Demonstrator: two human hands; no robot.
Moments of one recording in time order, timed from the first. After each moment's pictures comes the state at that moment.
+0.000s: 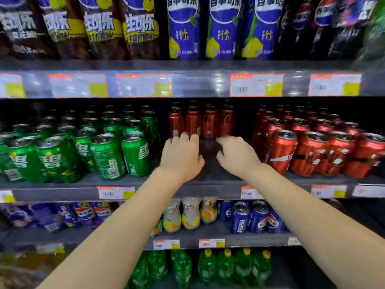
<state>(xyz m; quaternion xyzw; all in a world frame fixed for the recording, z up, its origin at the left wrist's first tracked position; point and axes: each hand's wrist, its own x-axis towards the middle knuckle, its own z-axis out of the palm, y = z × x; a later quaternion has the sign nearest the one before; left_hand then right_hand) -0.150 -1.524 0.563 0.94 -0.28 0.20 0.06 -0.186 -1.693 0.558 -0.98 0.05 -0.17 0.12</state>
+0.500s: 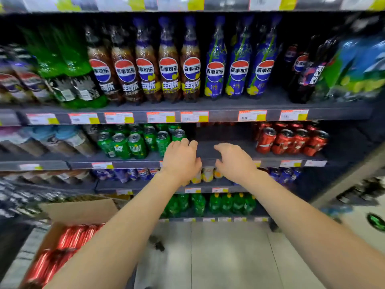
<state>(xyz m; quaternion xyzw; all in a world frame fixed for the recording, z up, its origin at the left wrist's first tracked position) -0.294 -1.376 0.733 0.96 -0.29 0.04 0.03 -0.354 -1.546 0.739 -0.98 0.07 0.02 0.16</state>
